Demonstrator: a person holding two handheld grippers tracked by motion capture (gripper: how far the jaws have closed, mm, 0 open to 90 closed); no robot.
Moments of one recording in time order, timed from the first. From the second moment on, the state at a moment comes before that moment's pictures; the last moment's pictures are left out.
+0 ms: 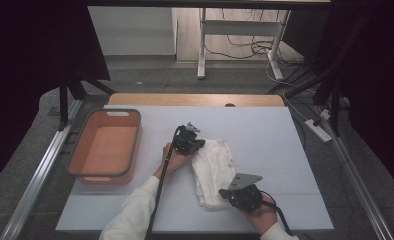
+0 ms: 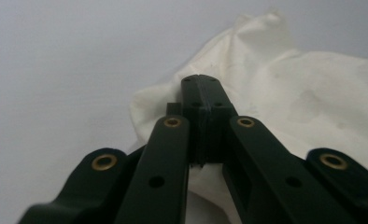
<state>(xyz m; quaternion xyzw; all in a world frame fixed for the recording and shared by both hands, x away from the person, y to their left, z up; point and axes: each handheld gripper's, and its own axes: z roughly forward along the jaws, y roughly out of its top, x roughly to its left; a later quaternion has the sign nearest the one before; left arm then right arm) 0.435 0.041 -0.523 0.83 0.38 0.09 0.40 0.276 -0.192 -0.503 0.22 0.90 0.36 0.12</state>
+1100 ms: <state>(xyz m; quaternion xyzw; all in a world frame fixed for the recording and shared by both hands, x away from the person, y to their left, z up) 0.413 0.054 -0.518 0.84 0.37 0.07 0.39 0.269 -0.190 -0.512 0.21 0.91 0.34 0.09</state>
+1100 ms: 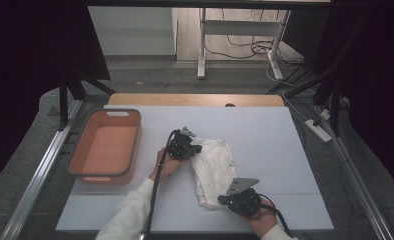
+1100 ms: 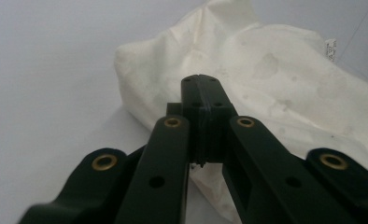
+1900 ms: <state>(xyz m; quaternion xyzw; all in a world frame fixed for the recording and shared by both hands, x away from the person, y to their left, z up) 0.403 0.073 -0.475 0.81 0.39 0.07 0.44 0.285 -0.217 -0.478 0.19 0.89 0.40 0.08</state>
